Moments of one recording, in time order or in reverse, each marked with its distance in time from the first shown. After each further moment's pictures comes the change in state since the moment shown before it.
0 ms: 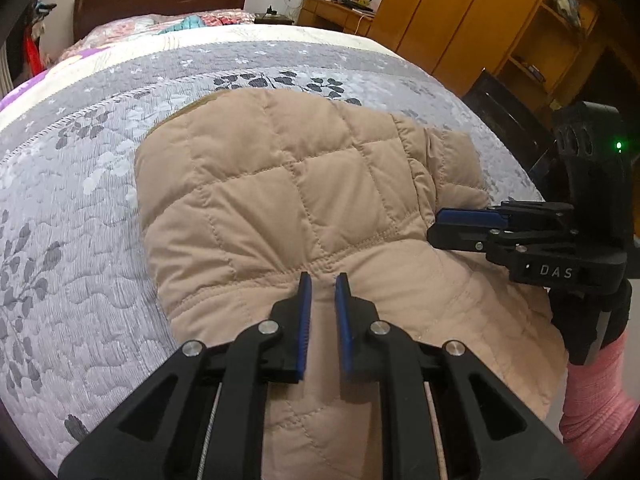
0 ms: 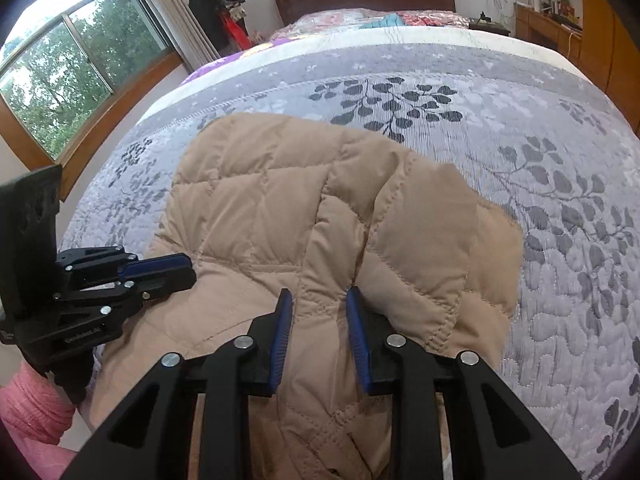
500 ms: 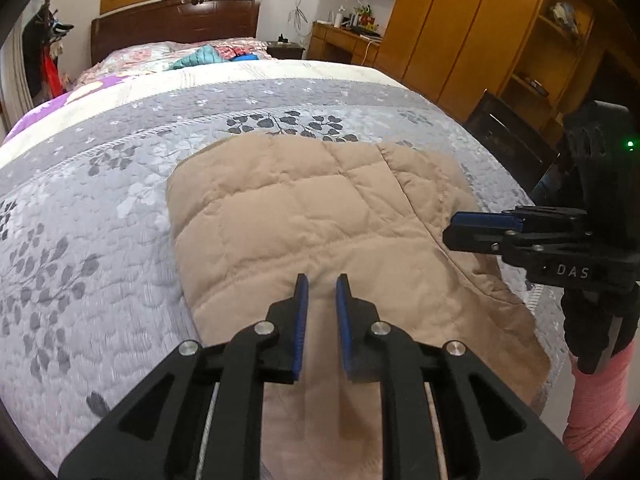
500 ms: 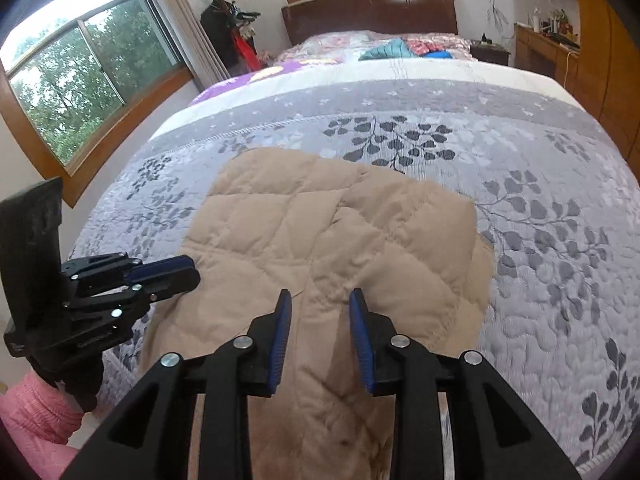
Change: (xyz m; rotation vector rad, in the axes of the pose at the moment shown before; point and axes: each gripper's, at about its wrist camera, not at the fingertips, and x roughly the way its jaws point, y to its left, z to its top) left arm -0.042 -0.024 0.000 0.005 -0.096 0.063; right arm -0.048 0.013 0.008 -0.012 -0.063 0.007
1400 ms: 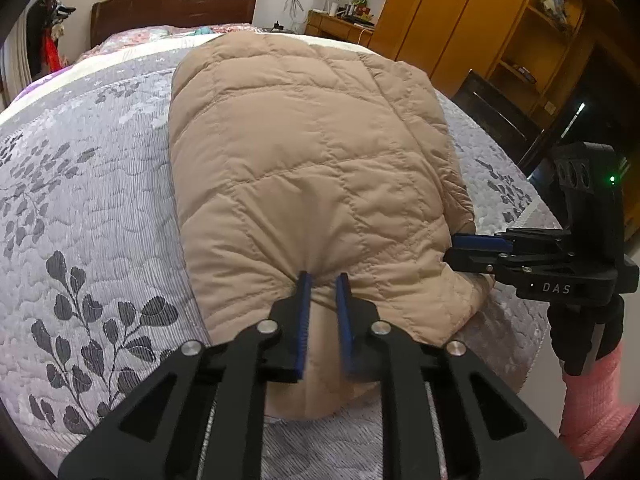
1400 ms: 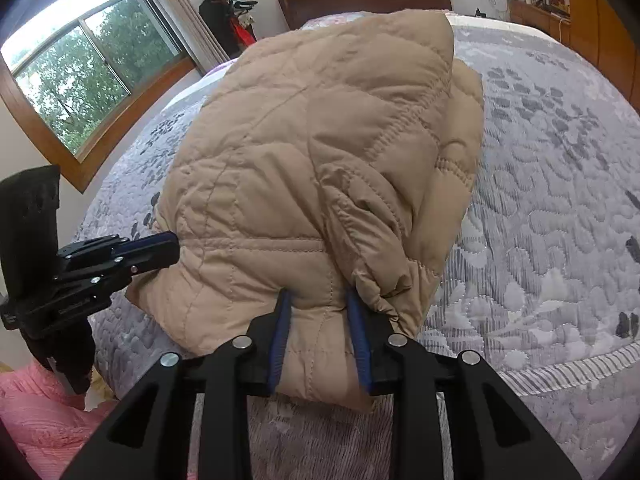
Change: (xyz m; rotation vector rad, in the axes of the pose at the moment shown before) left arm -0.022 -0.021 -0.106 -0.023 0.025 -0.032; right arm -0.009 0.005 -0.134 0.052 0.032 0.049
